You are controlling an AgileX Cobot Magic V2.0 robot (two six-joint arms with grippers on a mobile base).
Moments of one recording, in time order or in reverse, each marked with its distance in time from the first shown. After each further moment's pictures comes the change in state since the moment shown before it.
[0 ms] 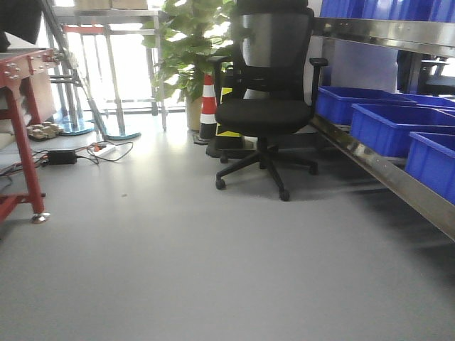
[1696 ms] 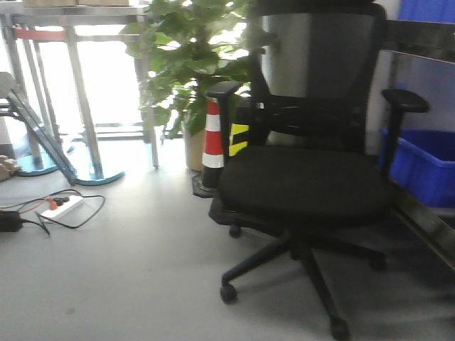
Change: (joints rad) left arm 0.000 0.000 0.000 0.000 0.000 0.000; right arm 0.000 0.000 0.000 -0.001 0.000 0.000
